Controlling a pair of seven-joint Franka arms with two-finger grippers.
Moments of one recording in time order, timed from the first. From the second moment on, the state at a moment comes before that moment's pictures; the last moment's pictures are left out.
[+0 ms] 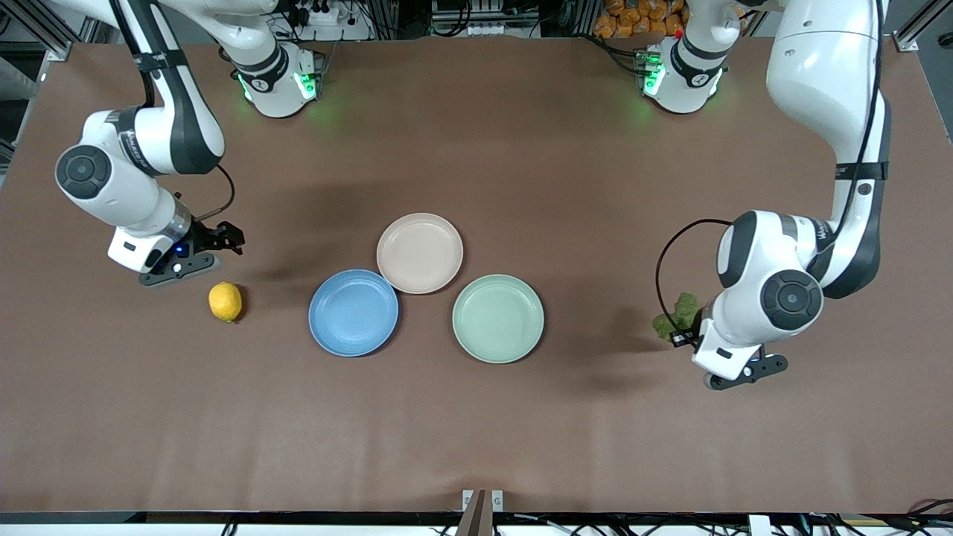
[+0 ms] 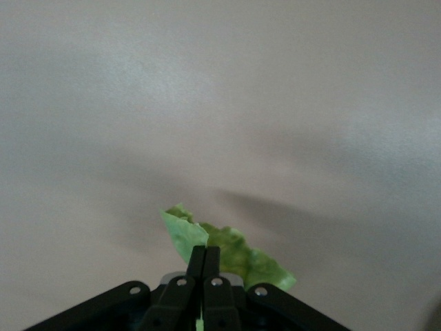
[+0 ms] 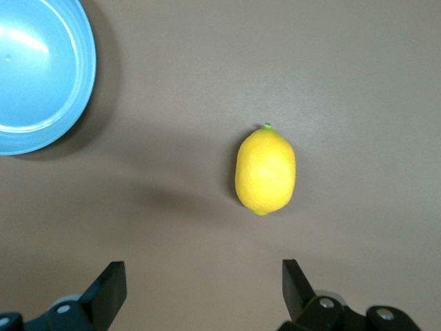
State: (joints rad) left arm -0.21 0.62 0.01 -1.45 0.05 1.98 -0.51; right arm -0.12 0.07 0.13 -2.25 -0.08 2.30 -0.26
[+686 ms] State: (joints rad) left arm -0.17 0.58 0.00 -1.45 0.04 1.86 -0.50; right arm -0.12 0.02 0.13 -2.25 -0.08 2.27 -0.26
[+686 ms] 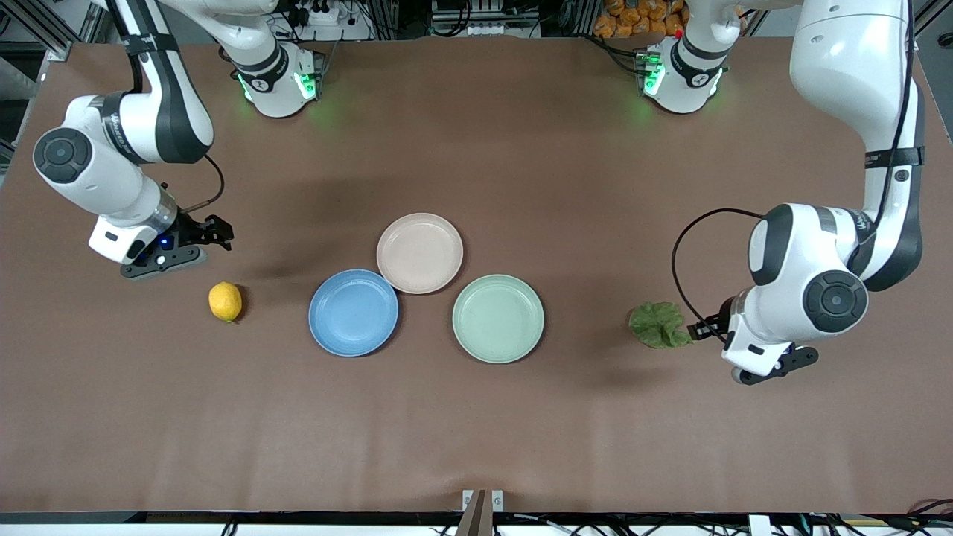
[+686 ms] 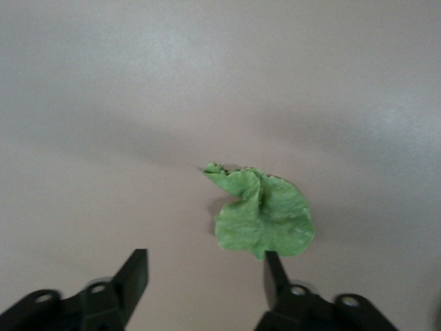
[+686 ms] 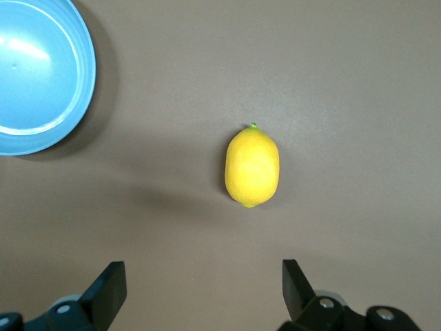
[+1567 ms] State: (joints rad) left arm -0.15 0.35 -0.01 -1.78 -0.06 1.91 -0.50; right arm -0.12 -0.02 0.13 -2.25 -0.08 2.25 -0.26
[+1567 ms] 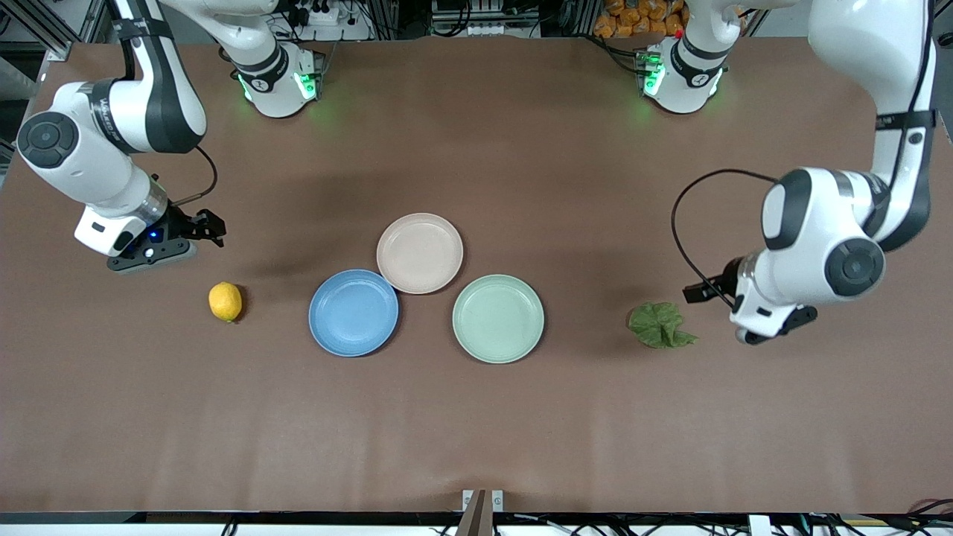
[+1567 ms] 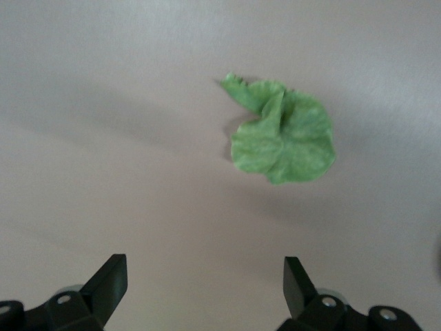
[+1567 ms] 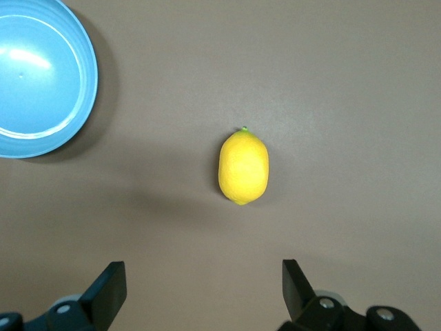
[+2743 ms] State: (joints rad) left arm -0.13 -0.01 -0.03 -1.89 -0.05 1.96 -0.37; right arm -0.12 -0.05 0.13 -2.04 -0.08 1.94 -0.26
